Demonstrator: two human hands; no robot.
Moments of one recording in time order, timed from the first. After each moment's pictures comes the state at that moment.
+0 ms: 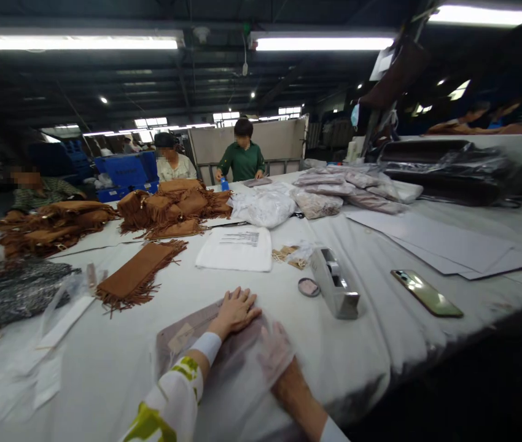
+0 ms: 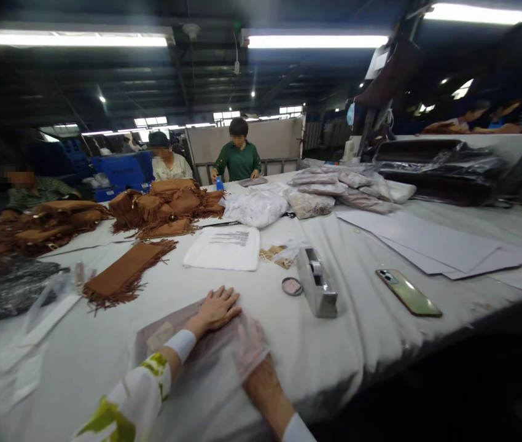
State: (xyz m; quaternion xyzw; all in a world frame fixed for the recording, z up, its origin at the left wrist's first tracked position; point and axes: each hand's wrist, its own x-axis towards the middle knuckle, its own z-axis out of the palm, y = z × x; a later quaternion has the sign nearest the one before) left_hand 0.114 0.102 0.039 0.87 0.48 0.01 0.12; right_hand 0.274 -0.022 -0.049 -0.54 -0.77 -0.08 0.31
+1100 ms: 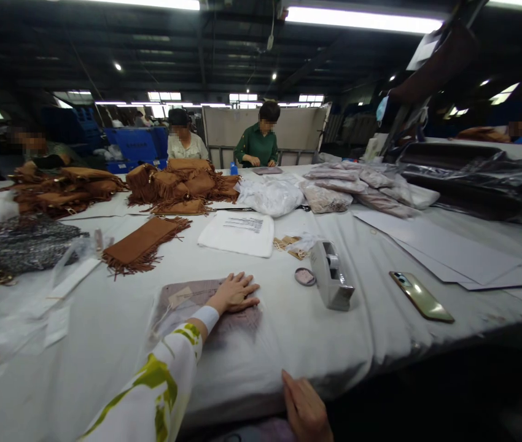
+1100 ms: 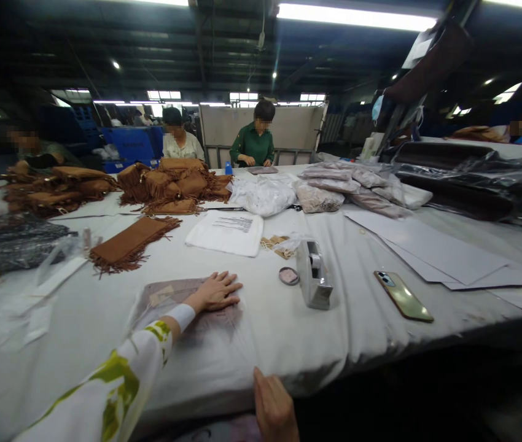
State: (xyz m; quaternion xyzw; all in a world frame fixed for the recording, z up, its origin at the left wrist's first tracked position) left_hand 0.112 0.091 0.036 0.90 0.42 0.01 0.10; right_hand 0.327 -0.138 -0.034 -0.45 -0.78 -0.07 0.42
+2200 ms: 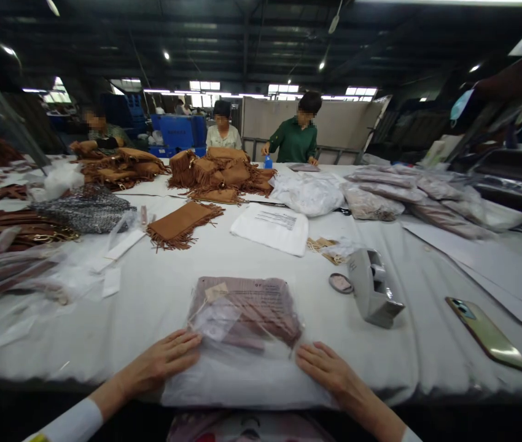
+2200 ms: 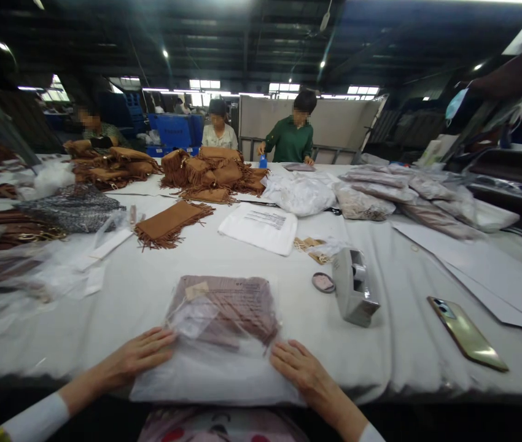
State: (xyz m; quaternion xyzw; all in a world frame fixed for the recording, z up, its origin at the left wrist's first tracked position) left_hand -0.117 -0.131 0.000 0.91 0.36 0.15 0.13; right_hand 0.369 -0.049 0.001 -0.25 -0.95 0.13 0.14
